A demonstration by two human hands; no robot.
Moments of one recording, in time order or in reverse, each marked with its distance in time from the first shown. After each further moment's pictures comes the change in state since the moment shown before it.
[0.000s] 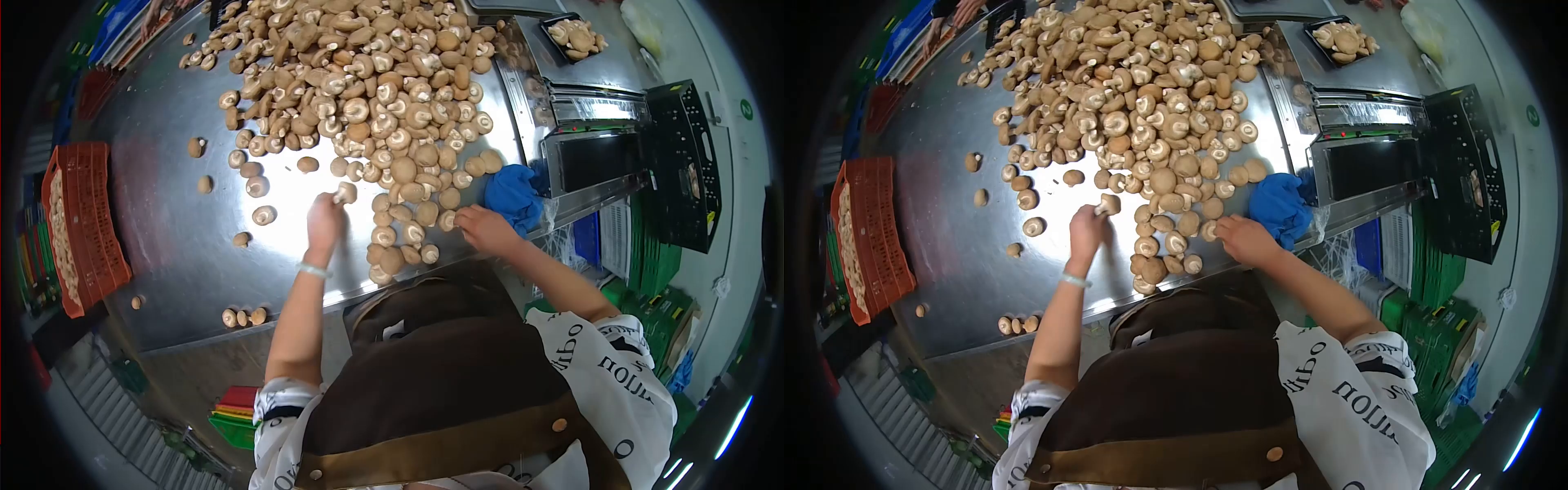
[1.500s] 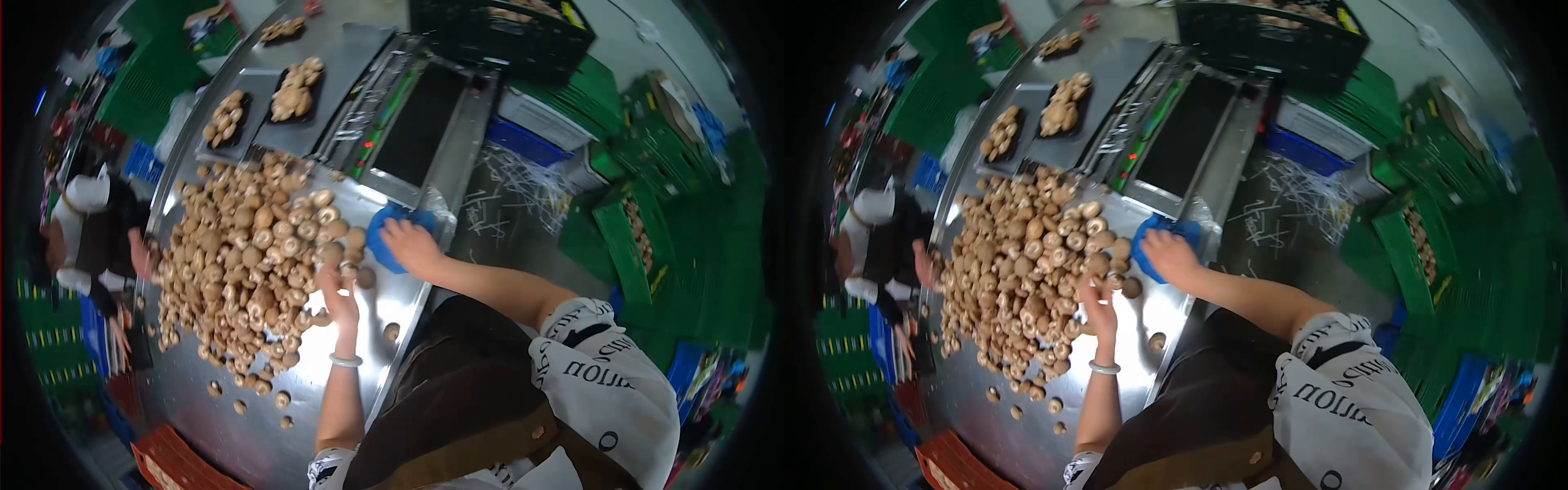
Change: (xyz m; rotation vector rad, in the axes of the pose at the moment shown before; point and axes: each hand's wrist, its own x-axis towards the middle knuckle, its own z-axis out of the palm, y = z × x) left_hand 0.015 0.180 0.123 -0.308 -0.158 0.750; right_hand -0.056 0.023 -0.014 -0.339 0.691 0.737
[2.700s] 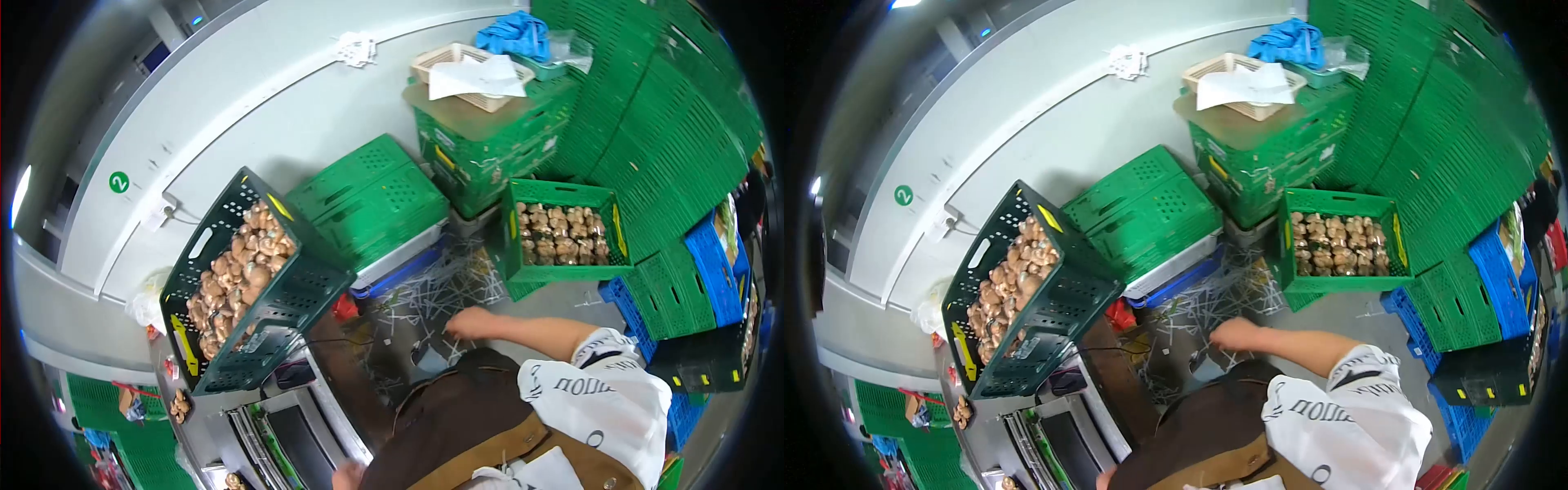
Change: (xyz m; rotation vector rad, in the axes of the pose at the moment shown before) left_hand 0.235 0.230 0.317 0.490 -1.150 0.062; right_hand -0.267 0.606 -0.076 0.421 -0.204 0.666
